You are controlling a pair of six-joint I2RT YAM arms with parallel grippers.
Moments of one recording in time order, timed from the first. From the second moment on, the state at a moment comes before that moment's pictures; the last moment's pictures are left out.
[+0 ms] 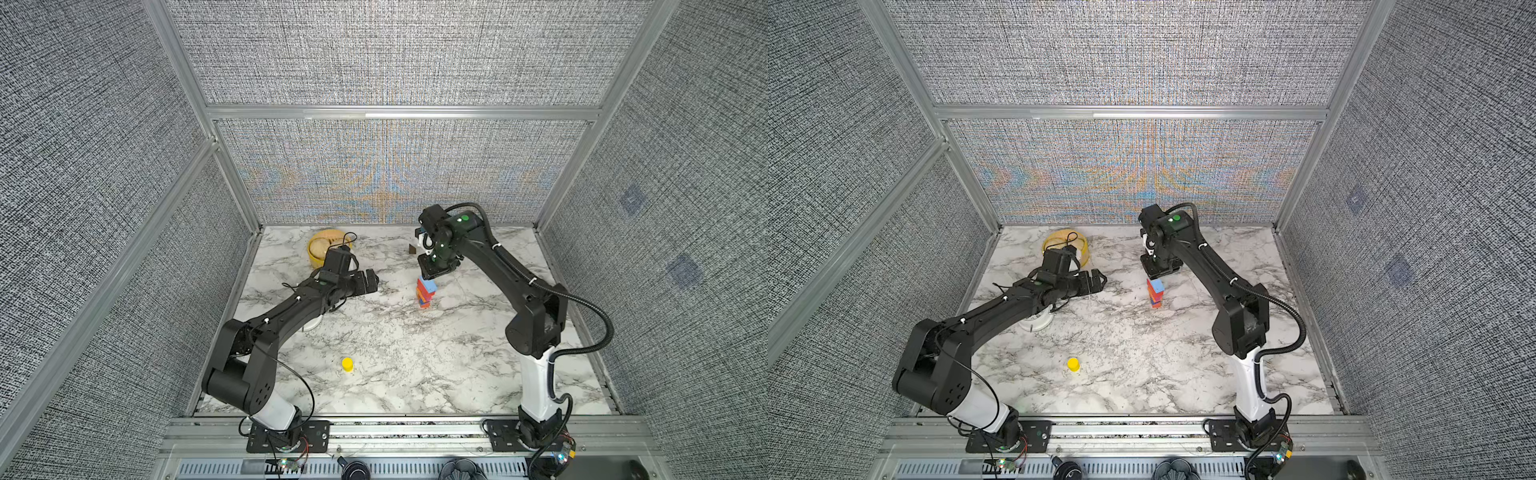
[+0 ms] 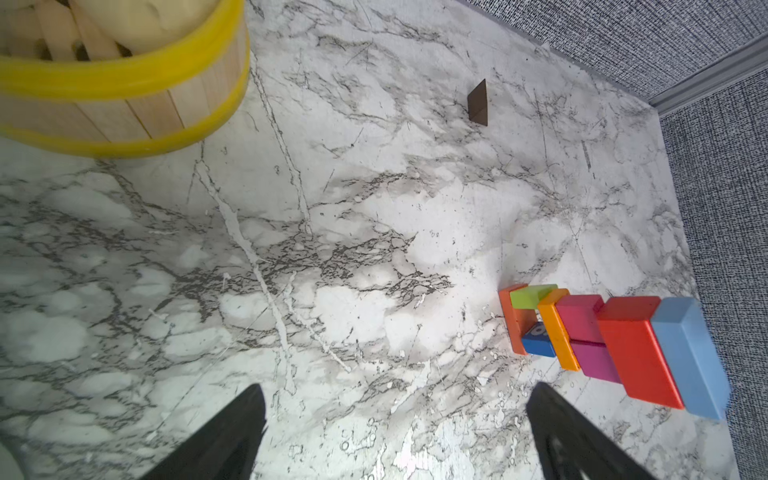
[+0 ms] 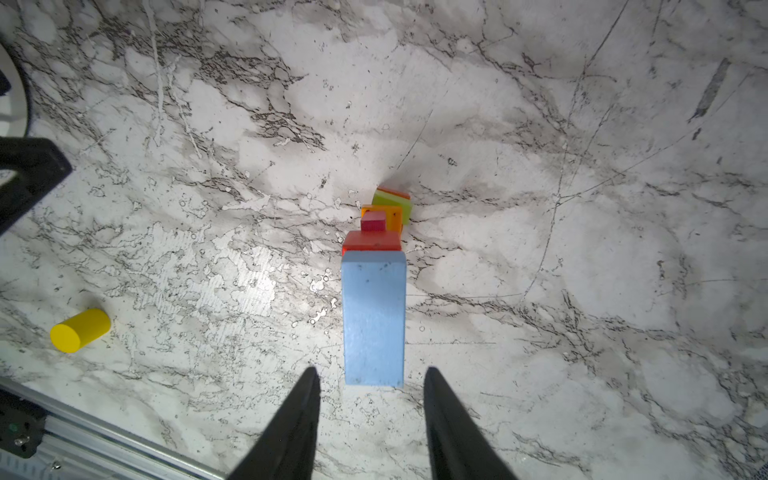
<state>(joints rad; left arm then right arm) -0.42 1.56 1.00 -0.23 0.18 -0.52 0.54 2.04 2.10 -1.36 -0.01 0.10</state>
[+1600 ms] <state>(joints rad) -0.65 1.14 0.66 -0.82 0.00 -0.67 0.29 1.12 0.87 -0.38 -0.29 0.38</state>
